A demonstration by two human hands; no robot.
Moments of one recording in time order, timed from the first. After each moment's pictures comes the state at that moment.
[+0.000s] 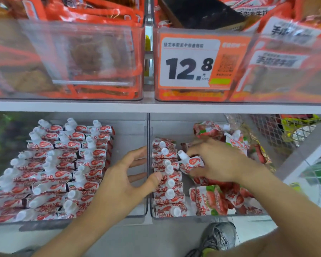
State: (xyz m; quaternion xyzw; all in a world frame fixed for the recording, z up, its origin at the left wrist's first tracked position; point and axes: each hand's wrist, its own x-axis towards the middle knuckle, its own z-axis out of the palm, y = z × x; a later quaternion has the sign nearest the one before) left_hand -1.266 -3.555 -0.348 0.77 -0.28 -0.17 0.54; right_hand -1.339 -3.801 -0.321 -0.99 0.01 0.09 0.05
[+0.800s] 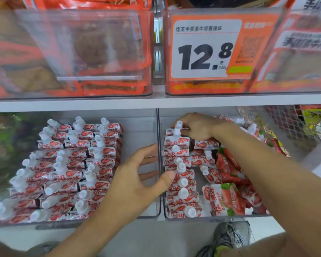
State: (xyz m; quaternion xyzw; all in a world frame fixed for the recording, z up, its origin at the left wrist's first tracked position) left_hand -1.261 -3.553 -0.351 0.77 -0.29 -0.18 0.54; right_hand -1.224 -3.826 -0.355 -0.97 0.05 0.14 0.20
